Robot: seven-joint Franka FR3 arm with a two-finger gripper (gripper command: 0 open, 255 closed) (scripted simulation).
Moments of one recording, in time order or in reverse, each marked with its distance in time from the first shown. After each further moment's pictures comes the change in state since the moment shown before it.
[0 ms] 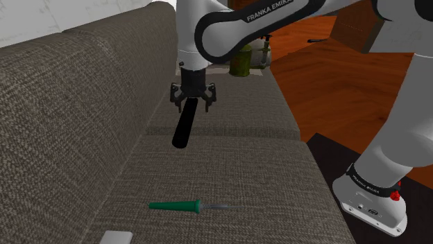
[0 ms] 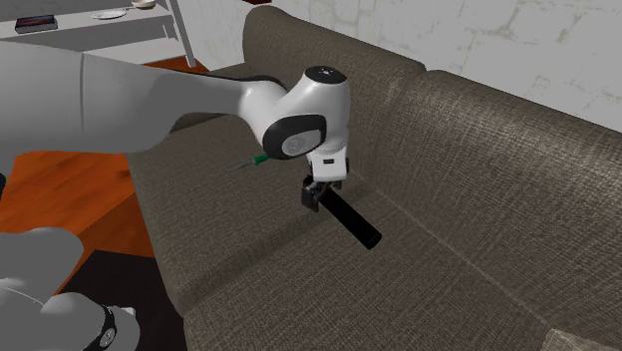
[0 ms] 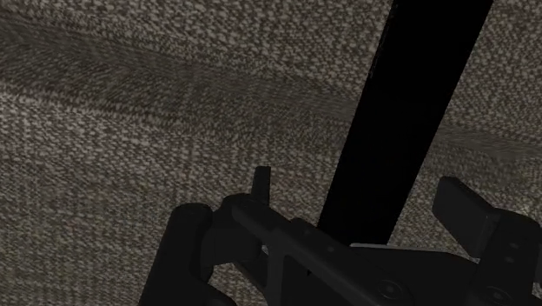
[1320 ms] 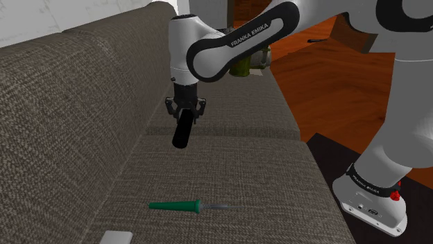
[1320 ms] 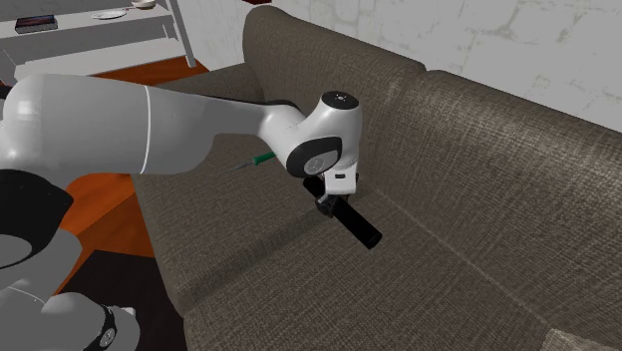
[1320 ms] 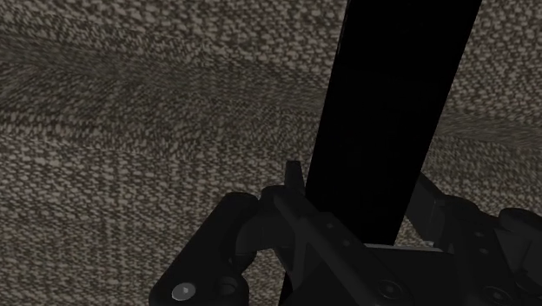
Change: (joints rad) arm 0.056 0.156 -0.036 0.064 -0.096 0.080 0.115
